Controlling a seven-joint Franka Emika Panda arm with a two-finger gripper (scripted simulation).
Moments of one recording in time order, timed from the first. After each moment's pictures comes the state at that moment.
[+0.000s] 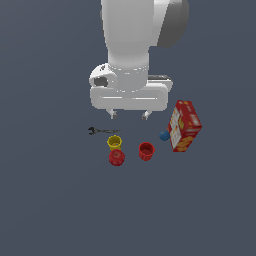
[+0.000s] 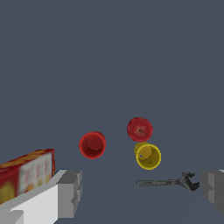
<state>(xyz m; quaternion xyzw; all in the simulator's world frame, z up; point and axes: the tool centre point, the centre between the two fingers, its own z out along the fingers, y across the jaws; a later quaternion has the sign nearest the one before) 0.028 0.004 0.318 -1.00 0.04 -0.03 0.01</state>
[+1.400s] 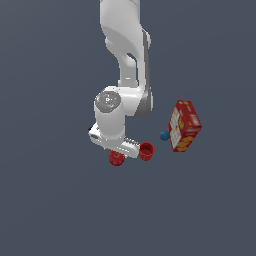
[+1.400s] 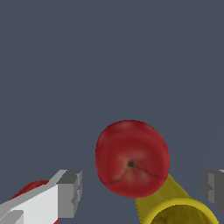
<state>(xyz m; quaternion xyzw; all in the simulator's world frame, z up) 0.031 -0.053 0.097 -0.98 0.19 0.00 0.00</state>
